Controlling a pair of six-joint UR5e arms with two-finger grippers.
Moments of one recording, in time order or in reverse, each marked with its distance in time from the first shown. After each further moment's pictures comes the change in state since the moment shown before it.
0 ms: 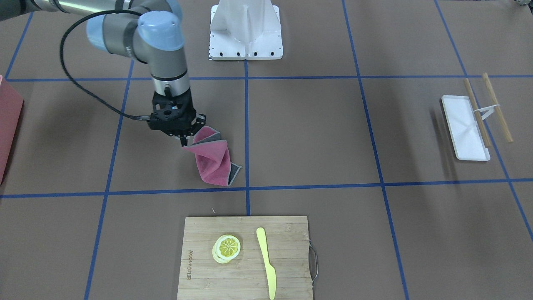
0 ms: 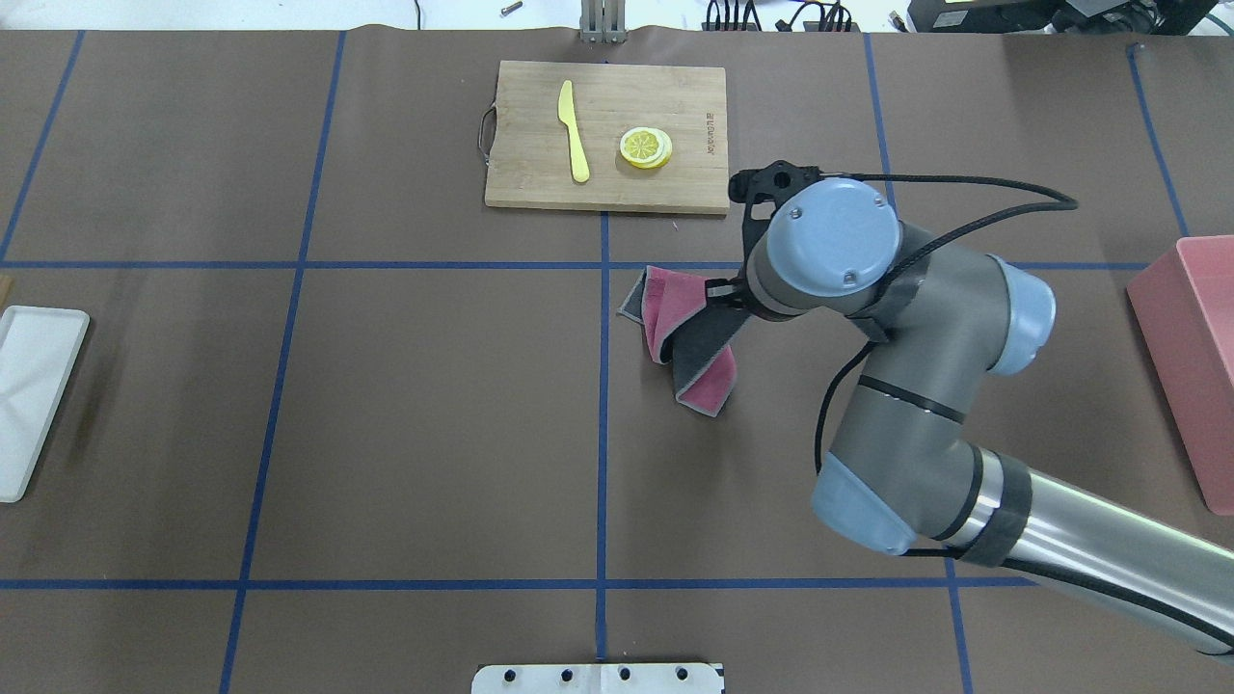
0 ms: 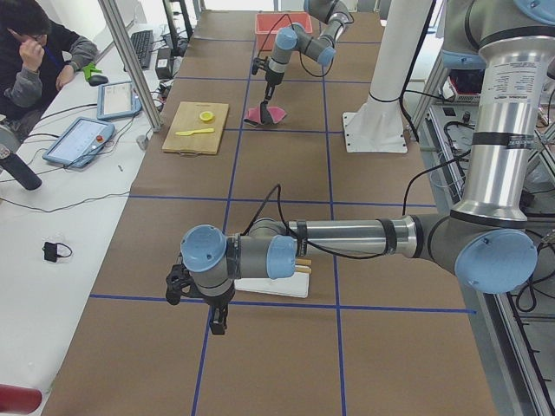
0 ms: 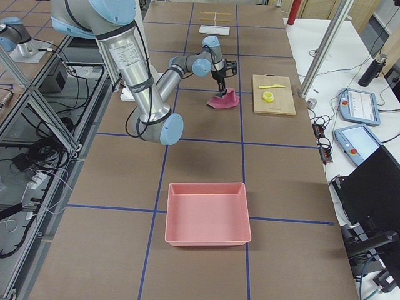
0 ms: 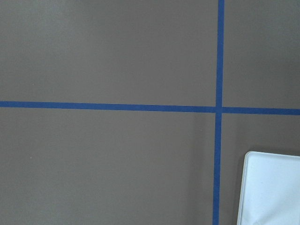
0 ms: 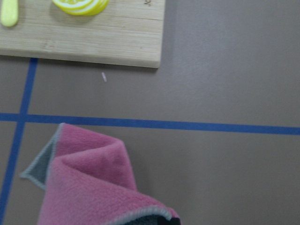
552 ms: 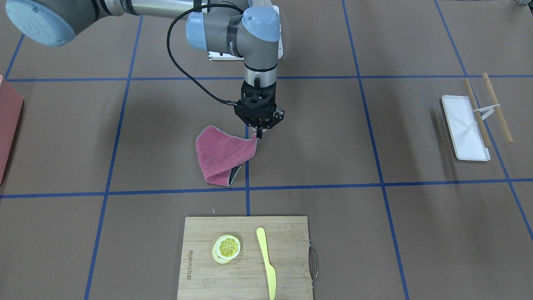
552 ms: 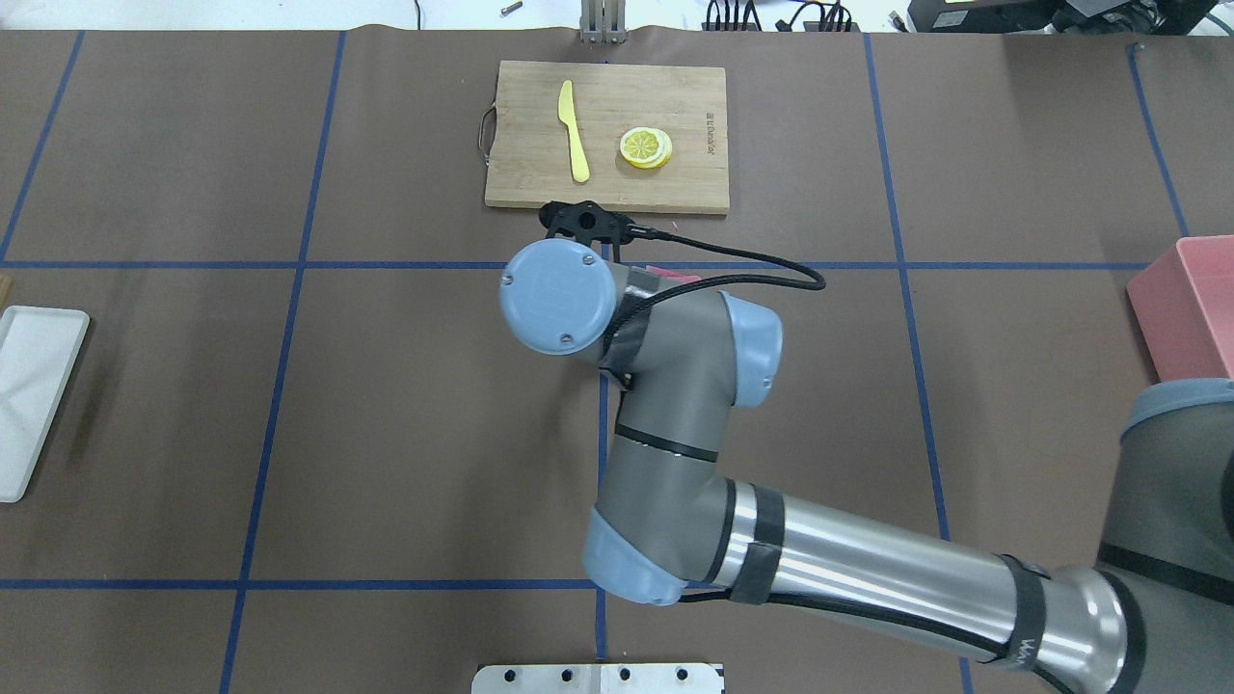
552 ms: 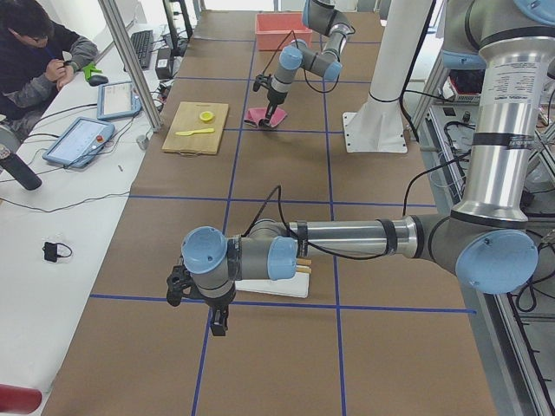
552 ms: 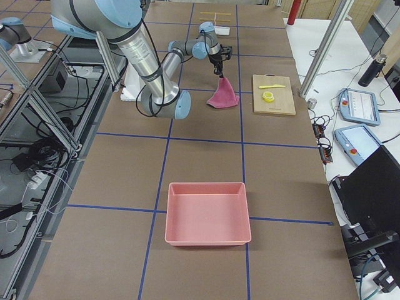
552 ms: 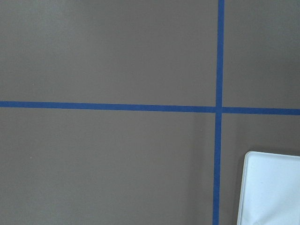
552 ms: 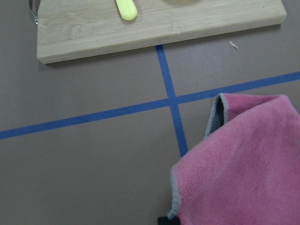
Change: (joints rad) left arm -0.001 0.001 0.003 0.001 0.001 0.013; right arm -0.175 0.369 -0.272 -0.038 -0.140 0.369
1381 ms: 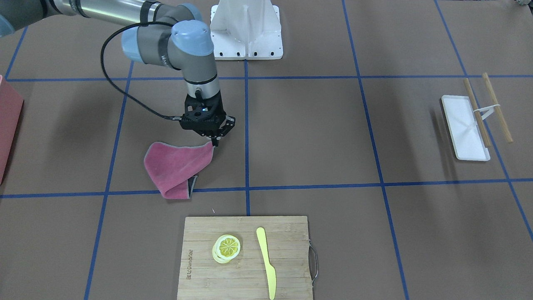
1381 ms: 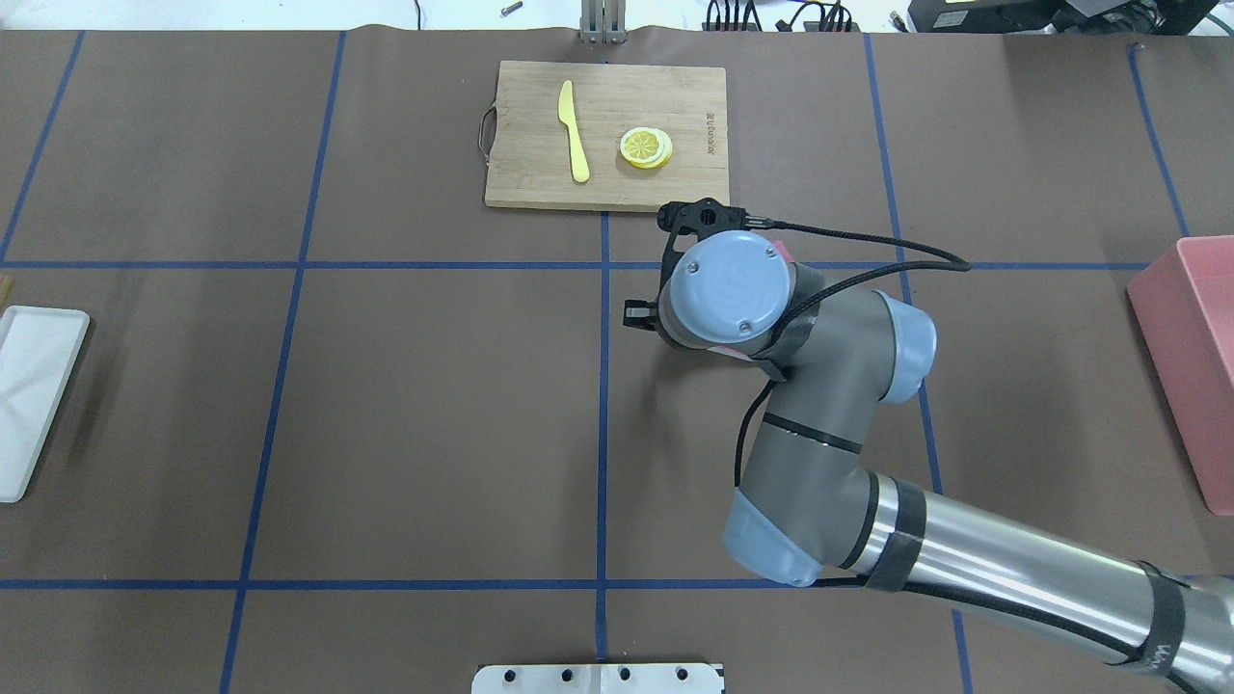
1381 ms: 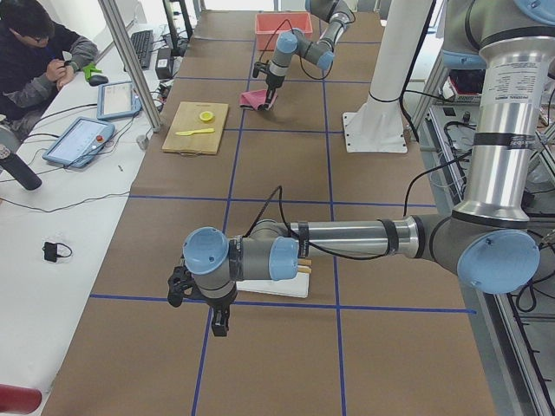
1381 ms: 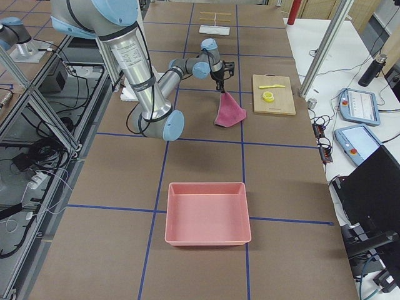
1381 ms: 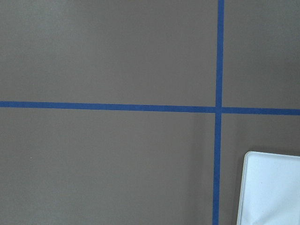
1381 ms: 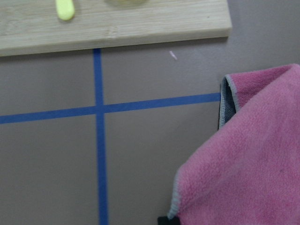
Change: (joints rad) left arm -0.002 0.007 -0.003 0.000 0.000 0.001; right arm 0.027 -0.158 0.108 0.086 0.041 -0.058
